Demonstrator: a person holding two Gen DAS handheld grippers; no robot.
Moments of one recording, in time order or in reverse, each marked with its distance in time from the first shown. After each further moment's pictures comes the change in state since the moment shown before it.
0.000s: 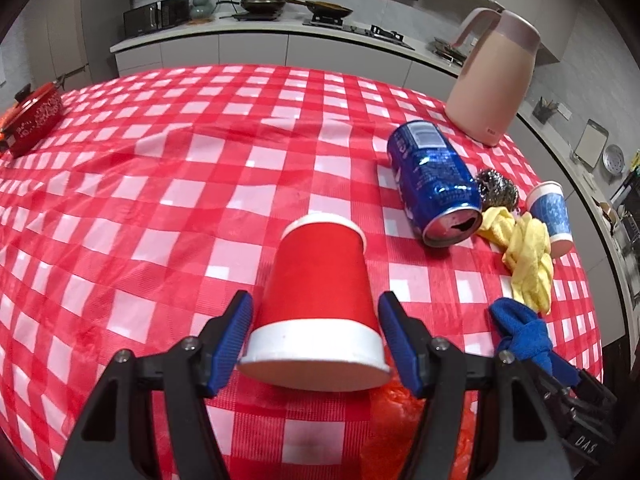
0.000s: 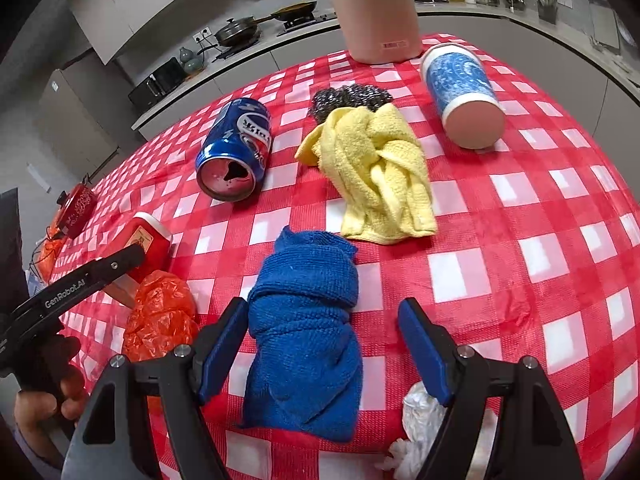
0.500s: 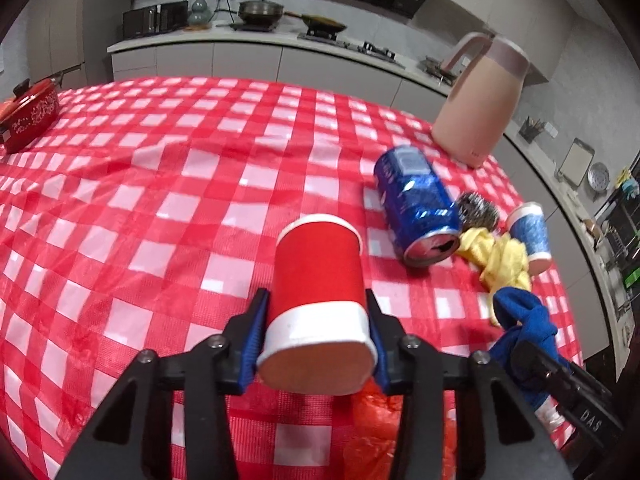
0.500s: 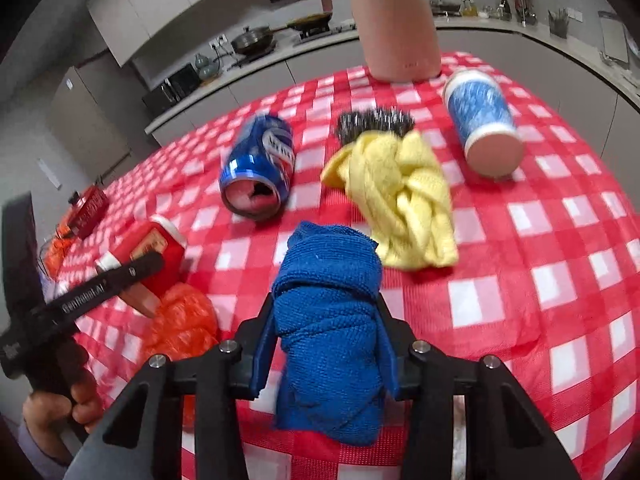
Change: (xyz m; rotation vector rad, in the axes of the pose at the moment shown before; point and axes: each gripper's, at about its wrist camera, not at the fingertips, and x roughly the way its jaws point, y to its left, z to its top) left arm -0.021 0.003 0.007 -0.026 -0.073 -0.066; right arm -0.019 0.007 0.015 -0.011 -0.082 0.048
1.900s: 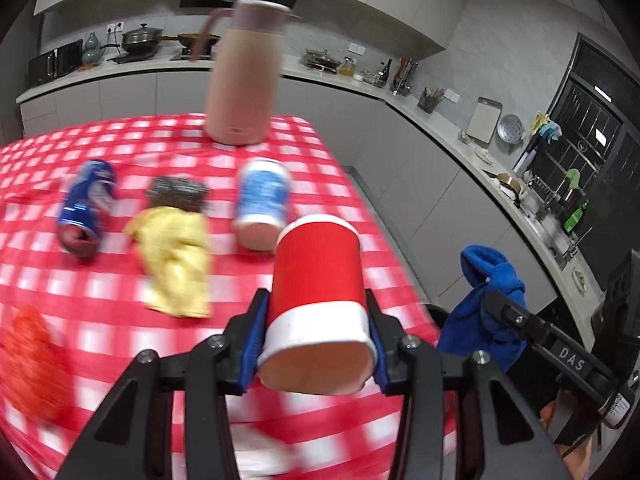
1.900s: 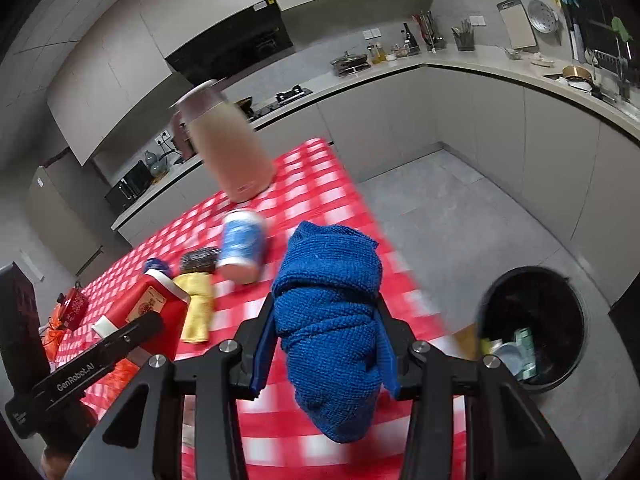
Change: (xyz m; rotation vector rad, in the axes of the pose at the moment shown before) left arm -0.017 -0.302 -0.059 0.176 -0.008 -0.246; right arm -0.174 -0.257 0.015 0.188 -0.220 -0.104
